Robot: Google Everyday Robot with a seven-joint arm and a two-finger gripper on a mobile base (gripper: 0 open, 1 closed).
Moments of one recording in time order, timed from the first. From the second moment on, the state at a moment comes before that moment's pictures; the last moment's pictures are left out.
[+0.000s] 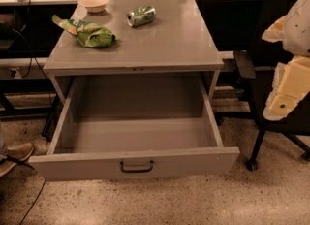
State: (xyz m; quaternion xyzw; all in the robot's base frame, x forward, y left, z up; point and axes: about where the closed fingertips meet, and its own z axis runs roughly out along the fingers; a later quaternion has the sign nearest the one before) arm 0.438 -0.215 0.983 -0.60 0.78 -0.04 0.17
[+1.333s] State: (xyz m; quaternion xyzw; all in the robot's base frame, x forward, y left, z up) arm 0.396 -0.214 0.887 -0.54 0.83 0.05 0.11
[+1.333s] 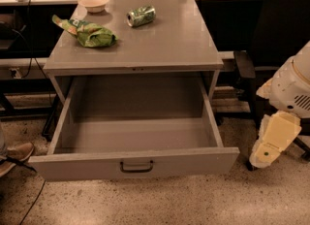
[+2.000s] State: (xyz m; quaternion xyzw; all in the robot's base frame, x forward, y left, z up) arm 0.386 -0.215 0.862 -0.53 0.84 0.06 0.09
